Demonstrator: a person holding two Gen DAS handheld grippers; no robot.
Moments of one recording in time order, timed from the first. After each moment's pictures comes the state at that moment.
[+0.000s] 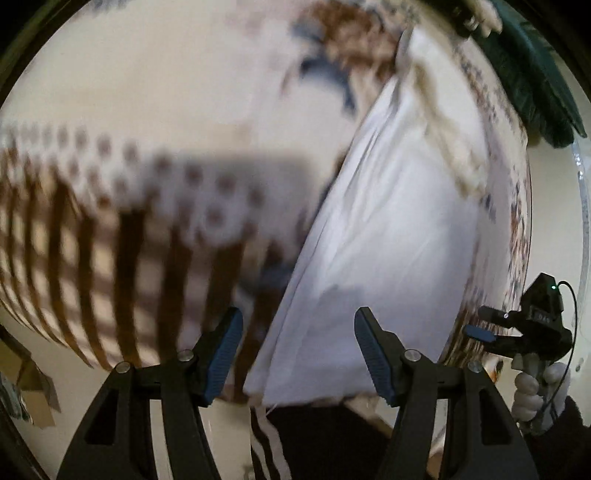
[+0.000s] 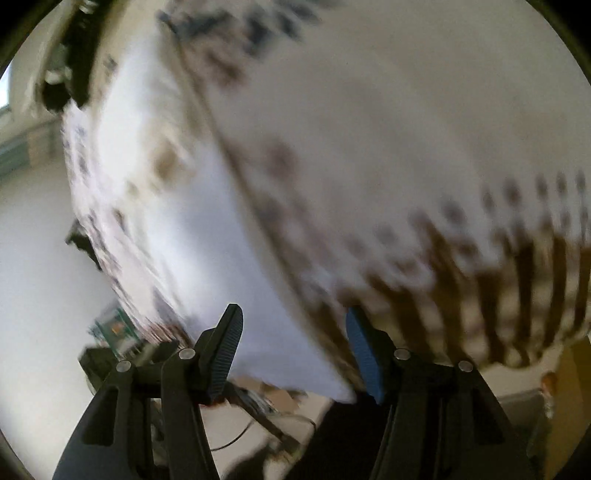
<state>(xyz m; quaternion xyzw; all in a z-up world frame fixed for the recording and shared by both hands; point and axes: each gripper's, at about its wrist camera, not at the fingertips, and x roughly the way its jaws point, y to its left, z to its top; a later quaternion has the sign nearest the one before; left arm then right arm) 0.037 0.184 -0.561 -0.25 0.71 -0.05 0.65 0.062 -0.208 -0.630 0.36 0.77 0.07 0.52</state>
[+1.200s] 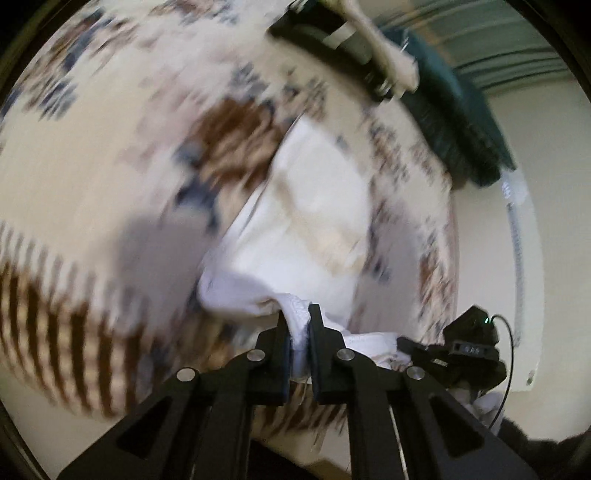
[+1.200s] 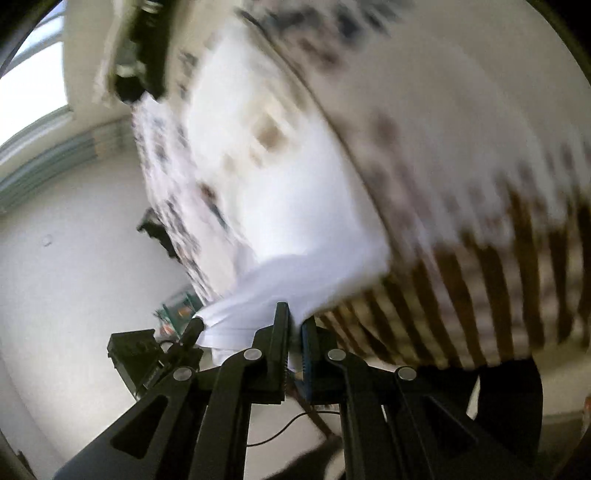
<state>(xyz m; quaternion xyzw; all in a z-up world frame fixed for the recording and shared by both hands) 0.109 0.158 -0.458 -0.33 0.58 -0.12 0.74 0.083 -0.188 -0.559 0.47 0.68 0.17 0.53</state>
